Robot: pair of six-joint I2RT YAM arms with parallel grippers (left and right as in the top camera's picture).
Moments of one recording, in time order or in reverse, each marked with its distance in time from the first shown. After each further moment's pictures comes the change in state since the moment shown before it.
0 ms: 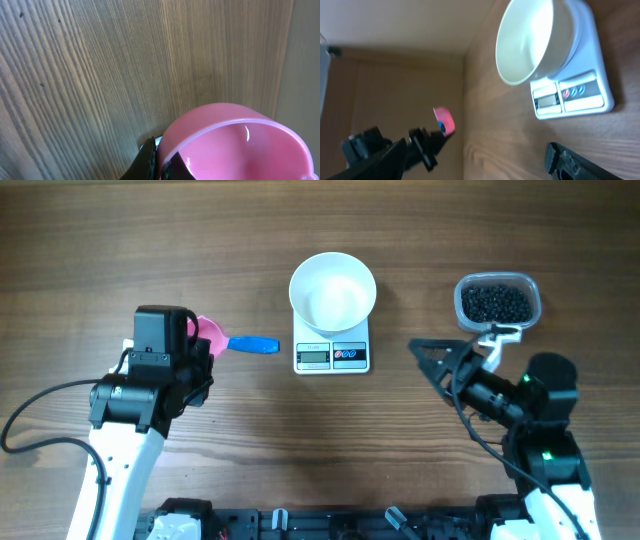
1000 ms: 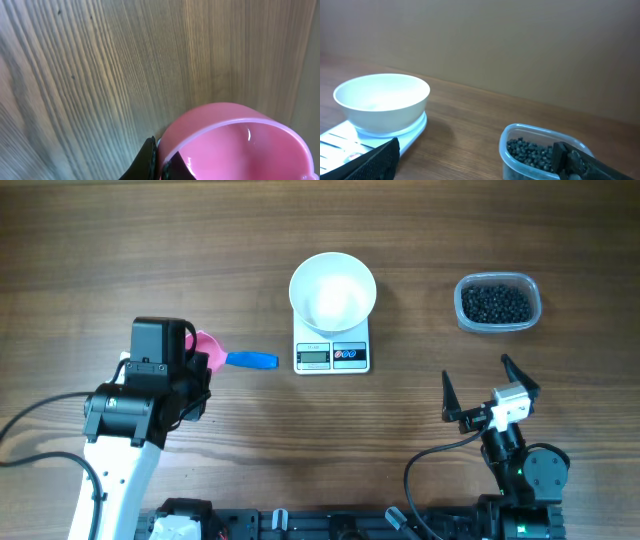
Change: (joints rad) left arm 0.000 -0.049 0.000 -0.109 0.000 -0.023; right arm -0.083 -0.762 -0.495 0.156 0.525 -1.221
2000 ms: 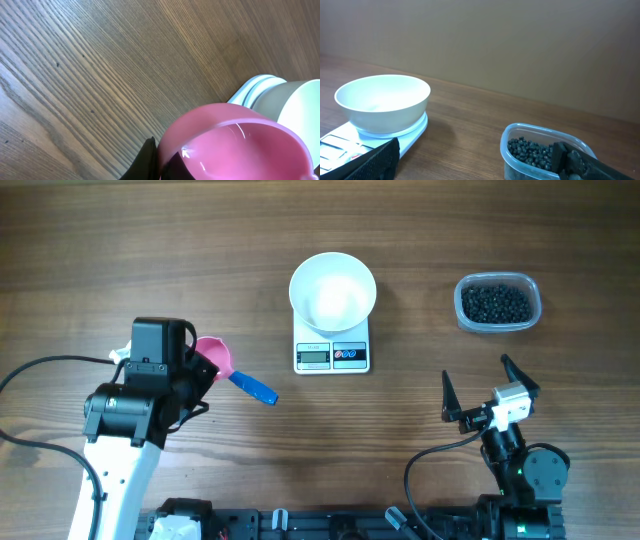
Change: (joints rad) left arm 0.000 0.000 0.000 -0.002 -0.007 0.491; right arm 0.000 0.000 0.000 0.000 0.000 0.027
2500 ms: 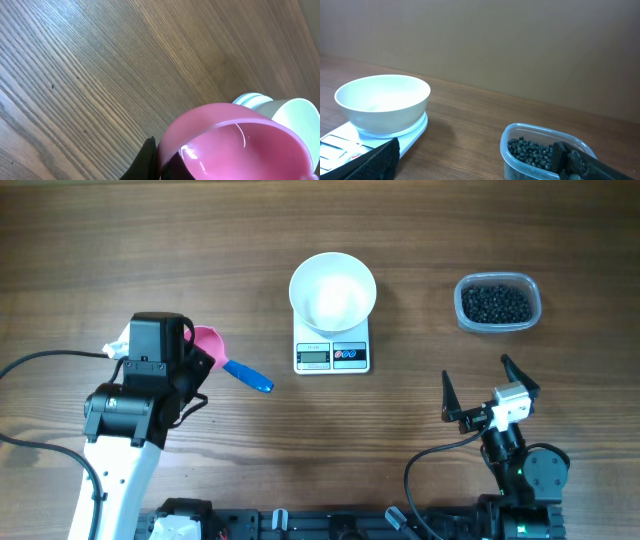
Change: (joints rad) left arm 0.000 0.000 0.000 0.072 -0.061 0.000; right arm 0.000 0.000 0.000 0.000 0.000 0.000
